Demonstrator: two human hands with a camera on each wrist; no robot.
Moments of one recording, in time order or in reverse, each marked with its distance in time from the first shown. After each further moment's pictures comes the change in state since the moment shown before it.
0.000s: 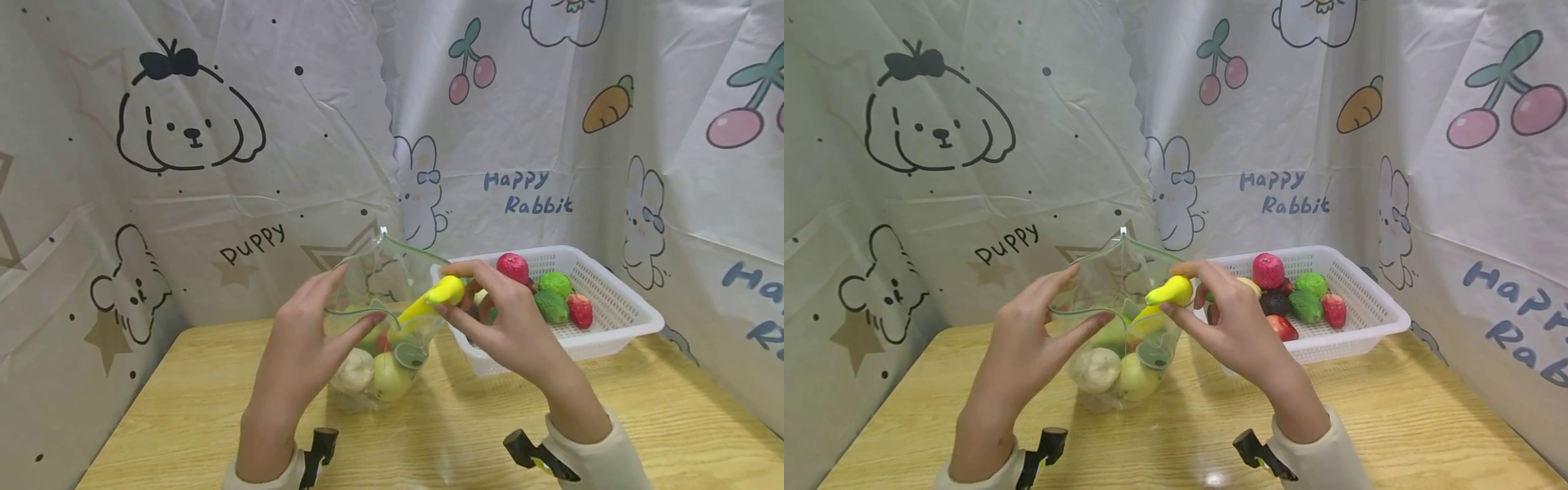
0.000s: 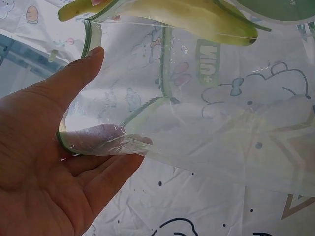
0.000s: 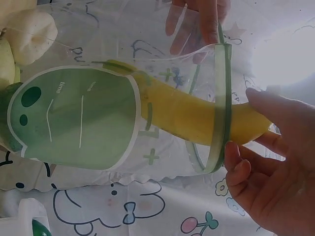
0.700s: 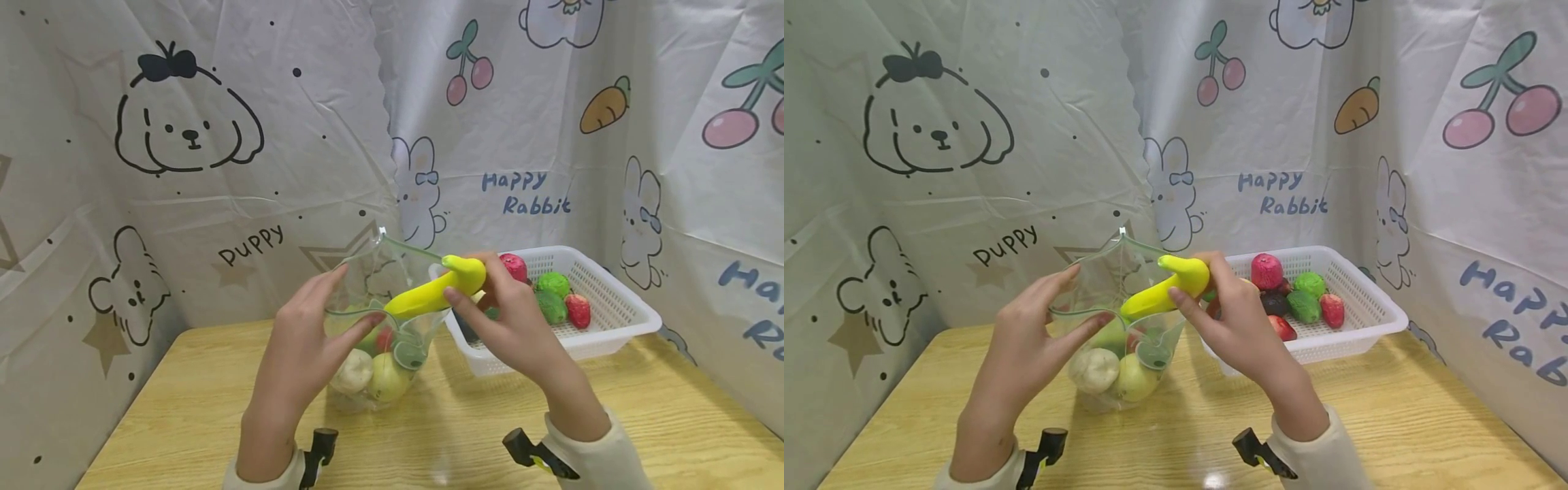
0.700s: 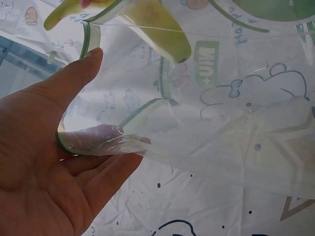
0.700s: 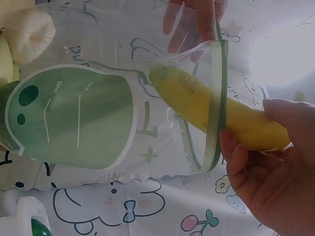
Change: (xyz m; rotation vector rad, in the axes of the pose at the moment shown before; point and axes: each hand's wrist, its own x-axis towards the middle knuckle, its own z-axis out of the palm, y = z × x) left_hand 0.001 0.000 0.002 0.001 -0.006 -0.009; right_hand -0.001 0.001 -0.003 0.077 0.023 0.056
